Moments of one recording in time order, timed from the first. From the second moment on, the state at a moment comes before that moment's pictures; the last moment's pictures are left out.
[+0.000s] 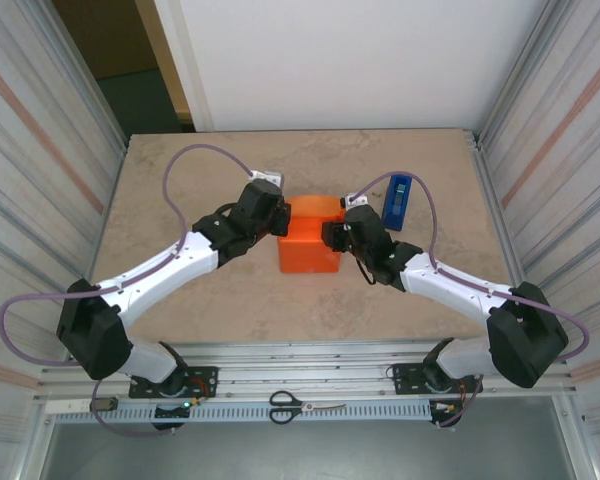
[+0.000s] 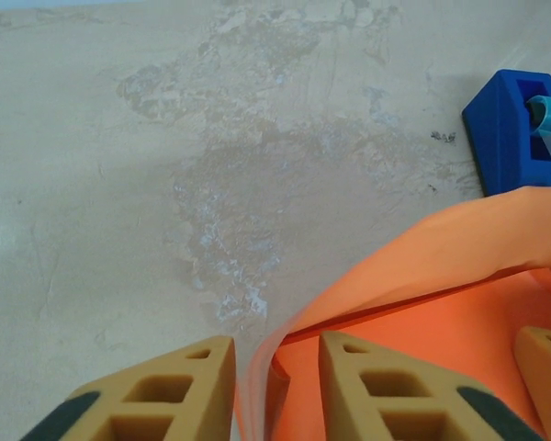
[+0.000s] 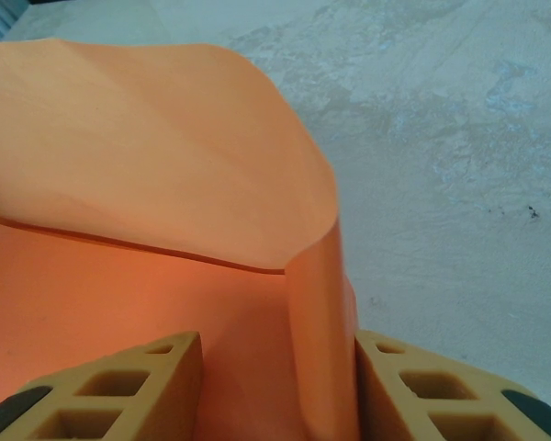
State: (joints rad) left arm -0.75 1.43 1.17 -0.40 -0.31 -0.39; right arm 0.71 1.33 0.80 -0.03 0.23 0.46
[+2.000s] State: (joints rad) left arm -0.68 1.51 1.09 -0.35 -0.04 -0.43; right arm 0.45 1.04 0.99 -0.41 0.12 0.62
